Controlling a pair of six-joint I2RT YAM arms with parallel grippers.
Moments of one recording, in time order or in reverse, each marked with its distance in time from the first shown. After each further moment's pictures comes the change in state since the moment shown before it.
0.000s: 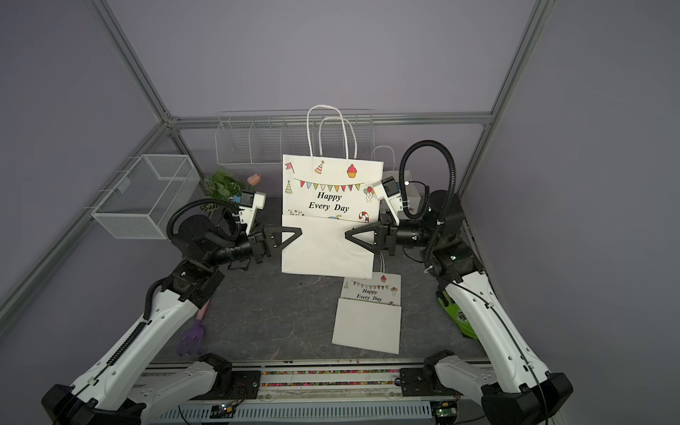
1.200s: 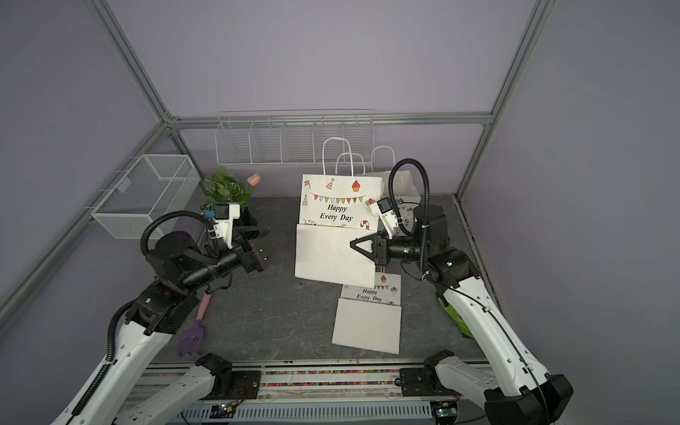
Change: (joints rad) left arm 0.000 -0.236 0.022 -0.406 -0.484 0.230; right arm 0.027 -0.041 -0.135 -0.302 0.279 -0.117
